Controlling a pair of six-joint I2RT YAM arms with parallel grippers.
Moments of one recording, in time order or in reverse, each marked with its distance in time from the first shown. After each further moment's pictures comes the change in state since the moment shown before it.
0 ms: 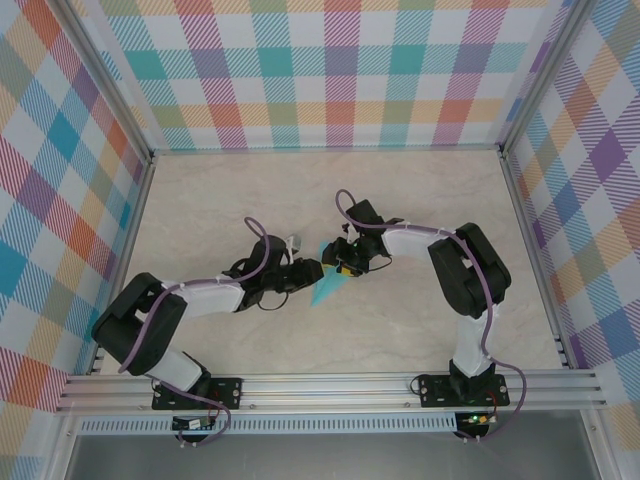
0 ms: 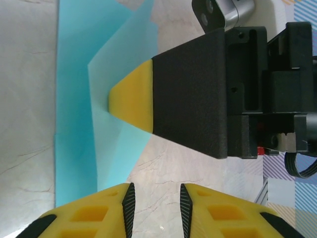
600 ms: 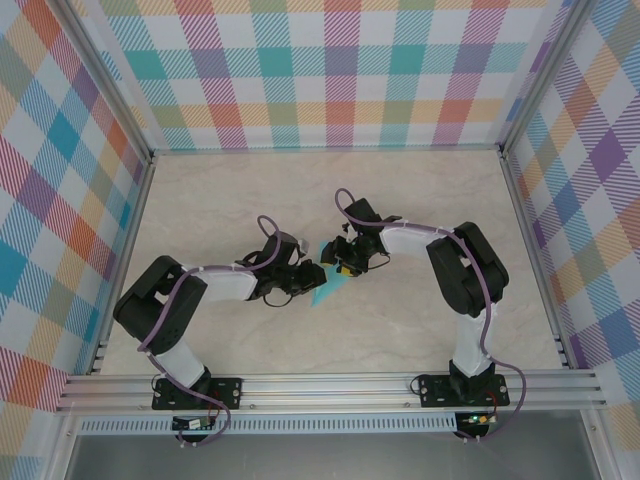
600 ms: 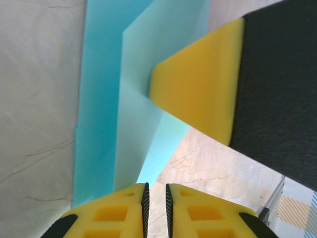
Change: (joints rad) left arm -0.002 0.138 0.109 -0.153 0.036 0.006; right arm 0.005 0.015 0.032 -0.043 0.017 0.038
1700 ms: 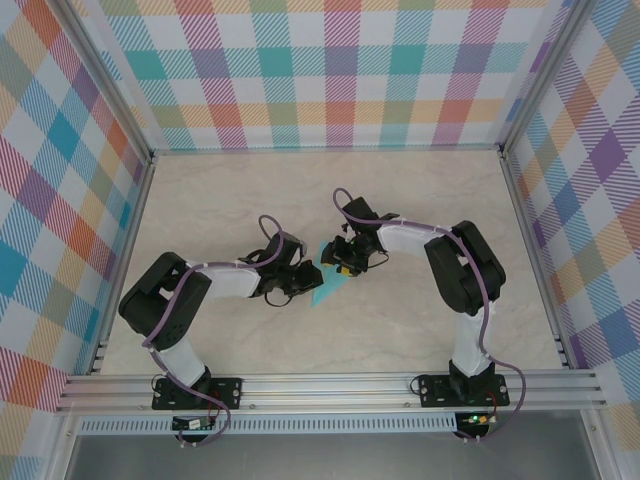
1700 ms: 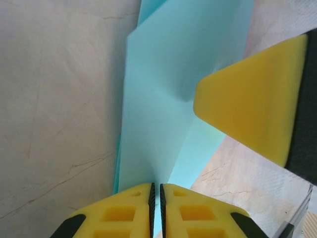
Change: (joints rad) left arm 0.000 0.037 0.030 -0.065 -0.060 0.020; right arm 0.006 0.023 0.039 -0.056 0.025 0.001
